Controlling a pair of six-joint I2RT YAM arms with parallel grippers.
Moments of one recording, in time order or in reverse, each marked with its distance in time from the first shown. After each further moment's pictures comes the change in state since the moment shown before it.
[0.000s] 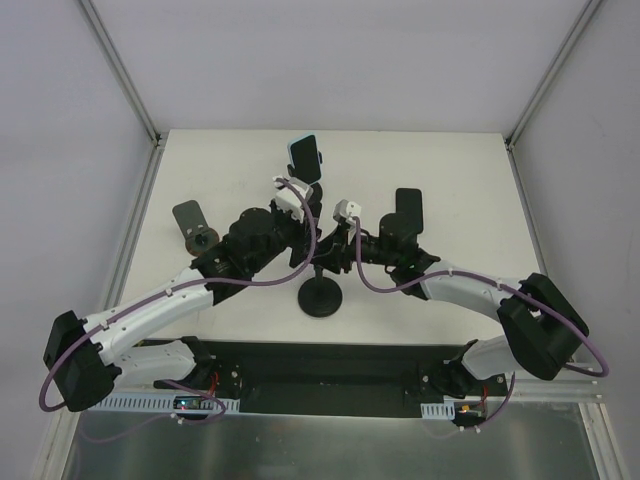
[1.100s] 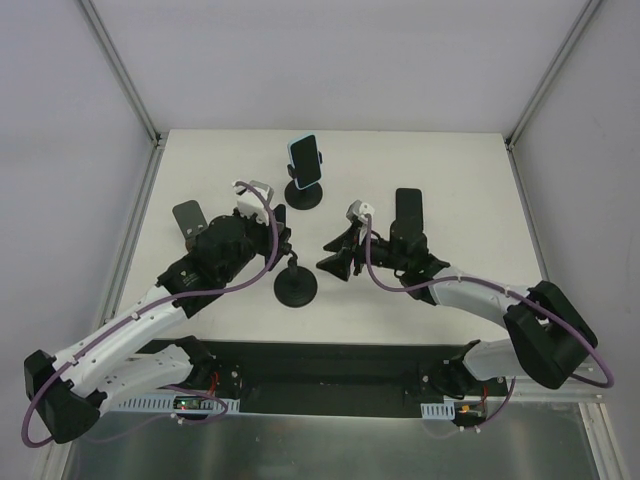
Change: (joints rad) left arm 0.110 -0.232 -0.051 -0.259 0.027 -0.098; right arm -0.080 -0.045 -0.080 0.002 0.022 0.103
